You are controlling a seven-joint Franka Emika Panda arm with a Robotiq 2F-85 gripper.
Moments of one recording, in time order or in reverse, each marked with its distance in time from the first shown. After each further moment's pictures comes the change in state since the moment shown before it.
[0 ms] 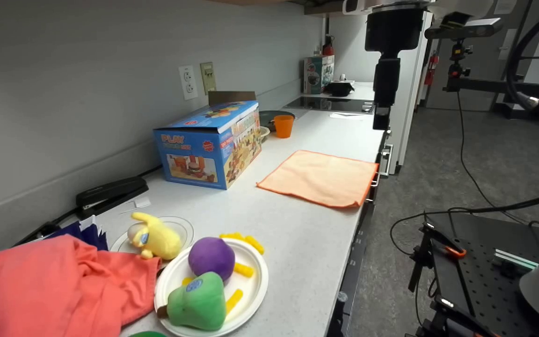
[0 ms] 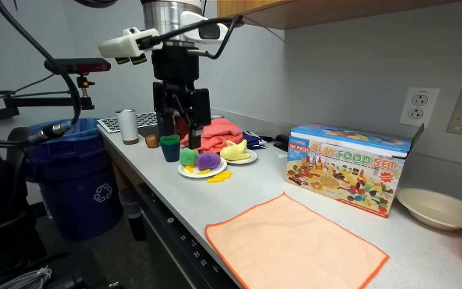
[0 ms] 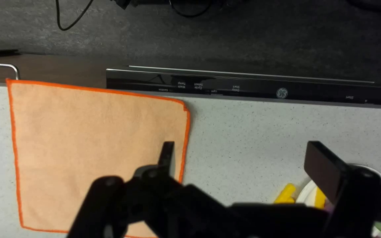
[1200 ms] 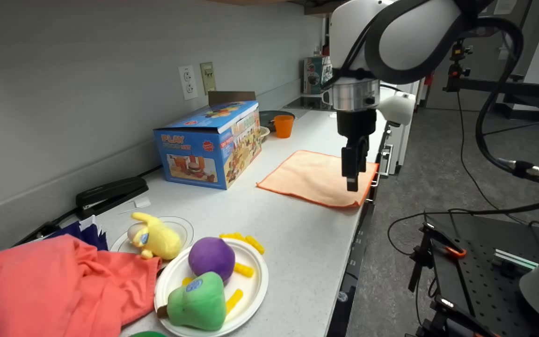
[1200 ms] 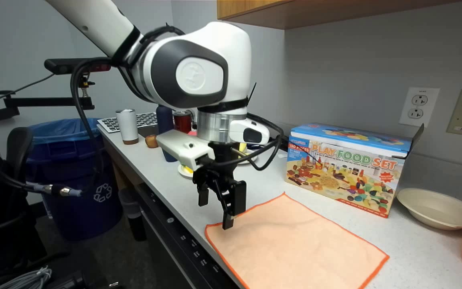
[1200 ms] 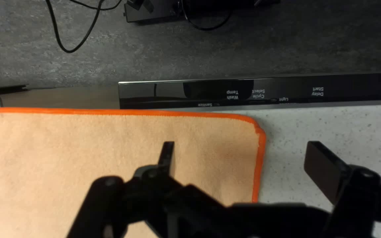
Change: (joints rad) arm -0.058 0.390 -0.058 -0.069 -0.064 0.353 0.024
